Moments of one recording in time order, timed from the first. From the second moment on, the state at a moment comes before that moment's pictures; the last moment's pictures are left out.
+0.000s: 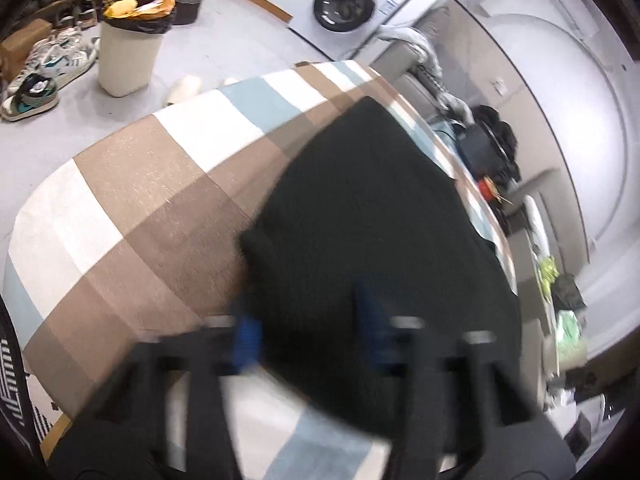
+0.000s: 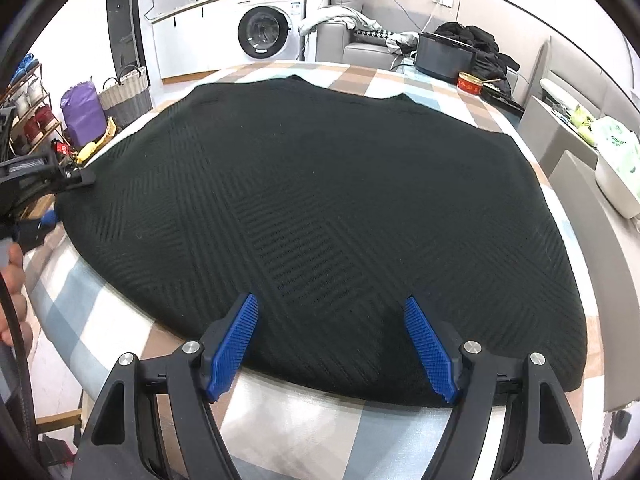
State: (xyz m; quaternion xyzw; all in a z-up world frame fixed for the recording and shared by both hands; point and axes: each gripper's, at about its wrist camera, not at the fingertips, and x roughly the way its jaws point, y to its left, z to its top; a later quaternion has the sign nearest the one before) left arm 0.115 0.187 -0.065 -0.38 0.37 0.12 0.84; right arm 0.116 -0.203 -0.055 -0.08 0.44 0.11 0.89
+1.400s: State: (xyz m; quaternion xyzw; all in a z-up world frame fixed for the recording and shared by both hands) left arm 0.214 -0.047 -0.016 -0.04 0.42 -0.20 0.89; right arm 0.132 -0.360 -0.008 0.13 0.43 0.05 0.89
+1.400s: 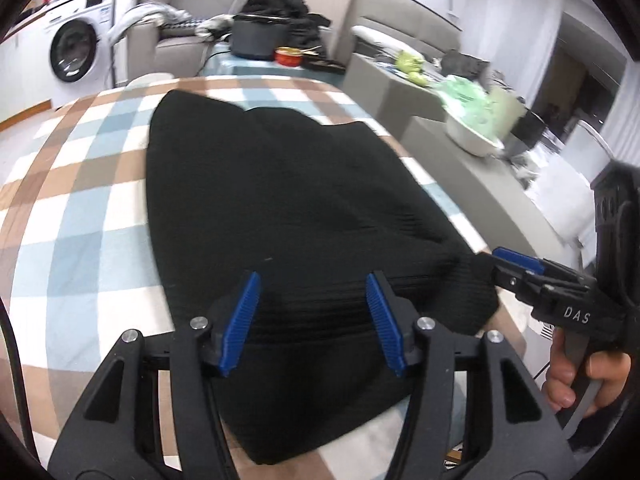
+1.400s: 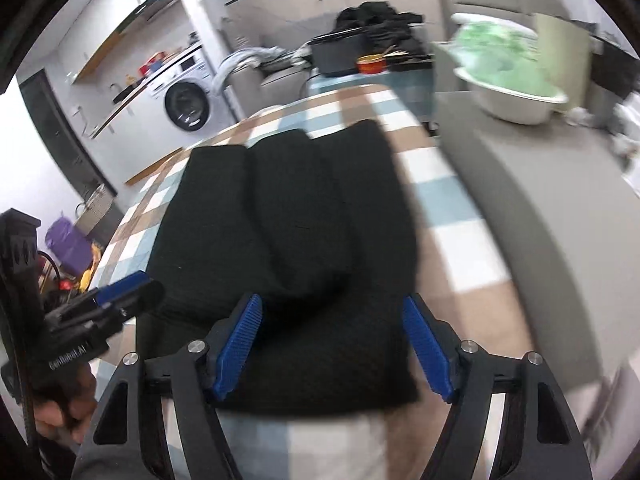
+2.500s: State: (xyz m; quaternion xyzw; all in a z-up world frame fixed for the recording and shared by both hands) left arm 0.222 0.024 -0.023 -0.09 0.41 -0.12 0.90; right arm 0.104 -0.344 0.006 0.12 0.43 0.04 0.89
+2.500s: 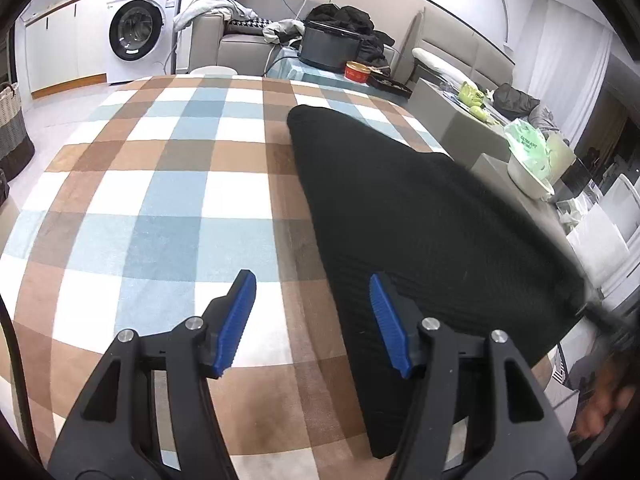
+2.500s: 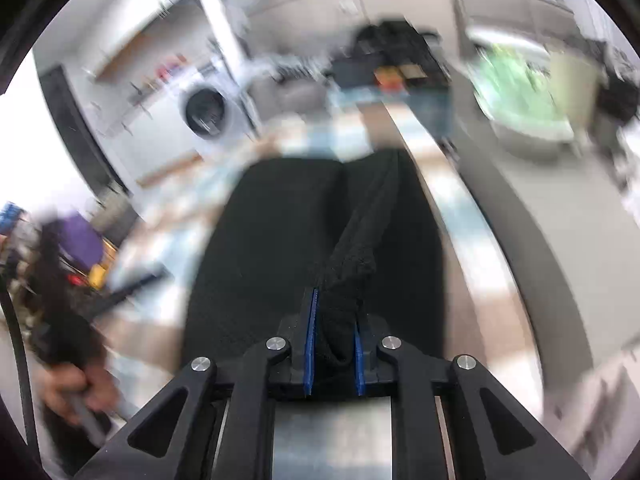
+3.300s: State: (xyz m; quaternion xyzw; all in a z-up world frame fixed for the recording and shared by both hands) left arm 0.232 -0.022 -0.029 0.01 0.43 -0.09 0.90; right arm 0.184 -0.340 -0.016 0.12 0.47 0.09 0.87
